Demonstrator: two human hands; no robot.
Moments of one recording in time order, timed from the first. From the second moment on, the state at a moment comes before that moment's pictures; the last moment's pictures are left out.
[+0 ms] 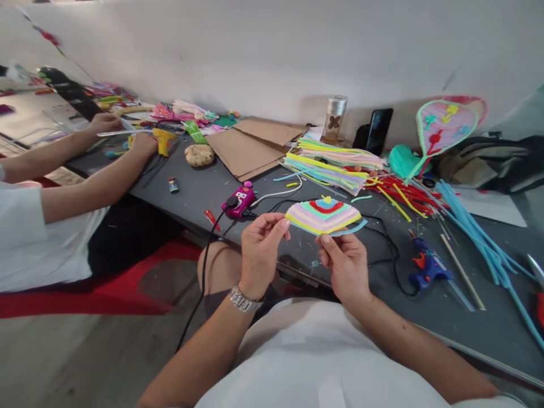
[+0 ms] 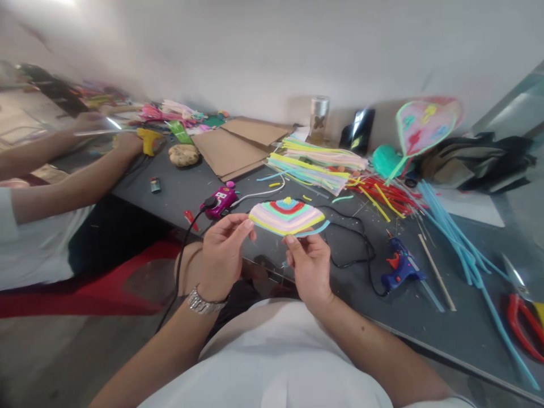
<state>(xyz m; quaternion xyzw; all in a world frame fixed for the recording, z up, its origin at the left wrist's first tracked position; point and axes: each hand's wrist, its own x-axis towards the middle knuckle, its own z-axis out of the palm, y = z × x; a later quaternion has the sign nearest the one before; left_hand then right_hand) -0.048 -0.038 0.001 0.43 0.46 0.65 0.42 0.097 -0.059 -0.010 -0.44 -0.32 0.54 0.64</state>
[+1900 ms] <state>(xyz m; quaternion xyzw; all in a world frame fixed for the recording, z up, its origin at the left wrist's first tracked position) -0.020 -0.069 0.000 0.24 0.40 0.57 0.68 0.101 -0.069 0.004 -0.48 -0.42 0.52 0.57</state>
